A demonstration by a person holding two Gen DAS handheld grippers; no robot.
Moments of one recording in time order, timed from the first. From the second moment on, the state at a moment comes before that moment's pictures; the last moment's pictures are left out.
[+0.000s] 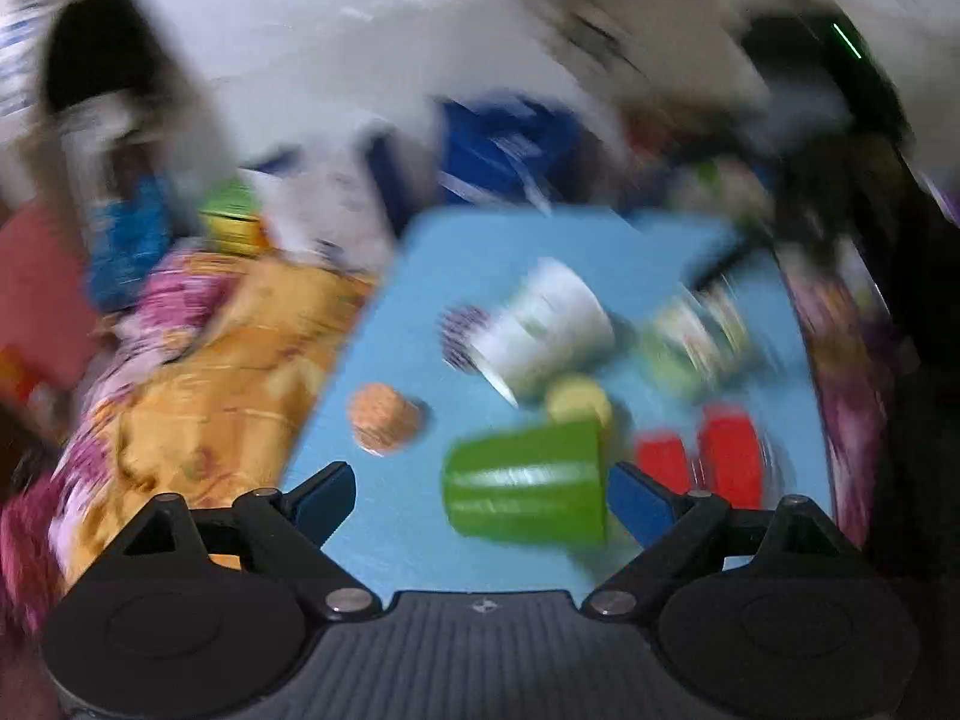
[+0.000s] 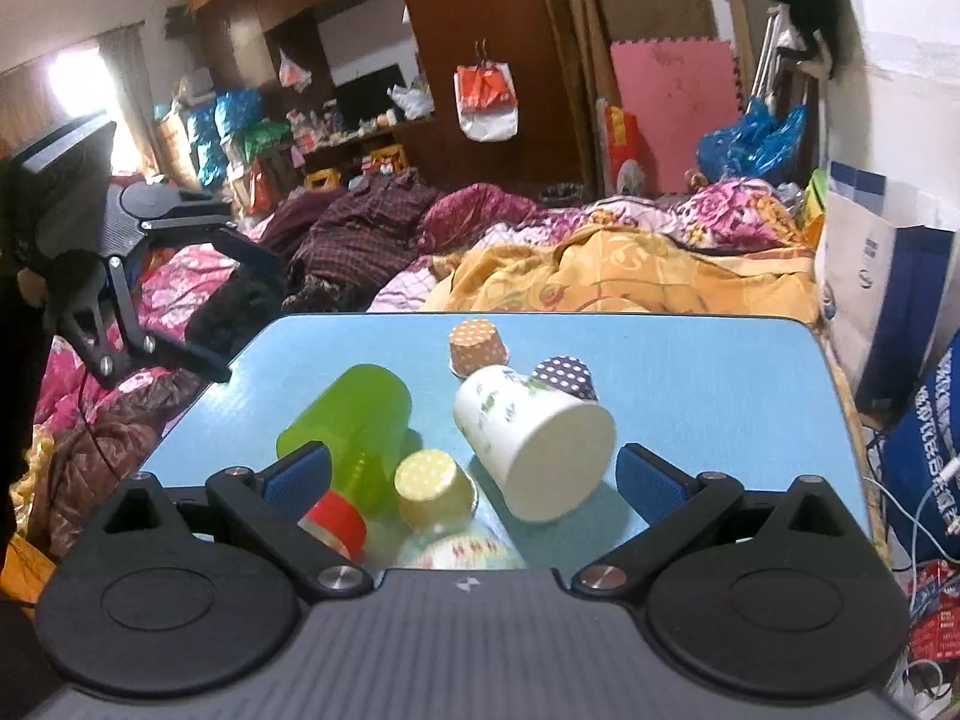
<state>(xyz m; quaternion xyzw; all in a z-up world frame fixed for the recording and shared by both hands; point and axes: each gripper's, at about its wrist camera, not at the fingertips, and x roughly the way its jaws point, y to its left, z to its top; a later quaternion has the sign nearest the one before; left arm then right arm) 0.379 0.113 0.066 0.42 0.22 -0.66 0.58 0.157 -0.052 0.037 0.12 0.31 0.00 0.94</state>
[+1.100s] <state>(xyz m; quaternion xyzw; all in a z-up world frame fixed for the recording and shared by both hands) 0.320 0.071 -0.027 0.65 -0.01 -0.65 0.38 0.168 -0.082 0.030 0.18 0.34 0.01 0.92</state>
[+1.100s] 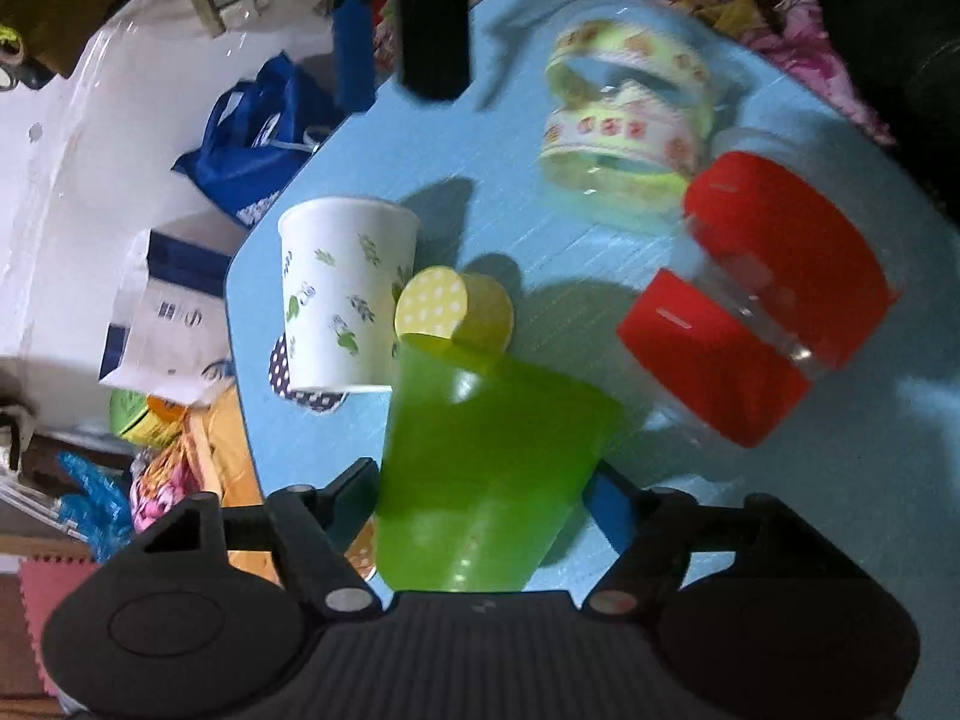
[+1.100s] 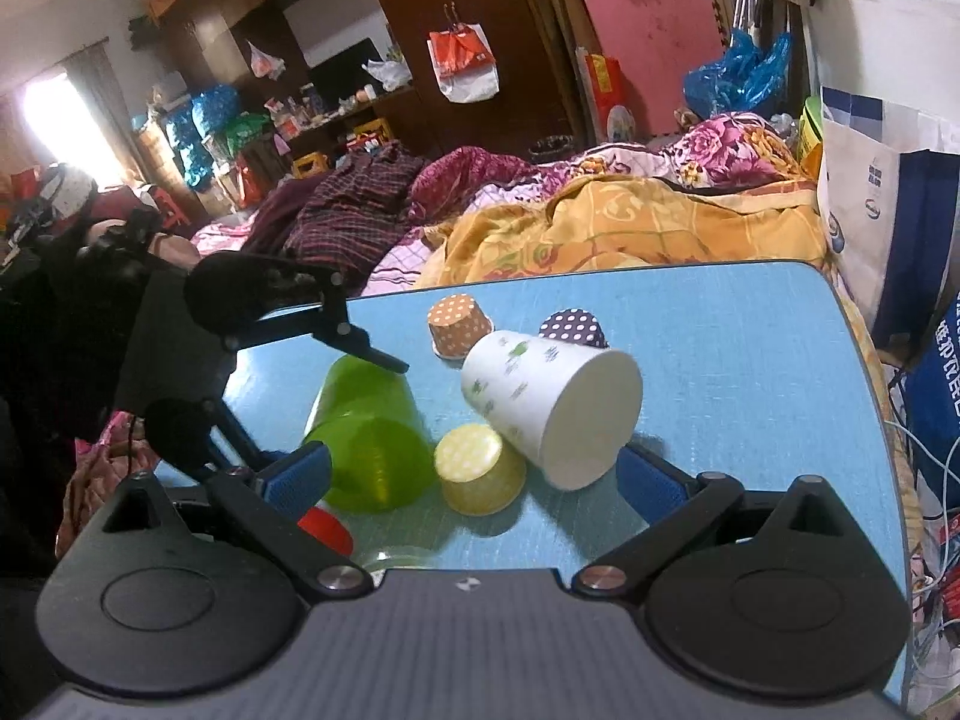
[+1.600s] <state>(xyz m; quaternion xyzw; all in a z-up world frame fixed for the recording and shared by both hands) 0.330 0.063 -0.020 0.61 0.11 -0.63 0.47 0.149 -0.094 0.019 0.20 0.32 0.02 0.93</state>
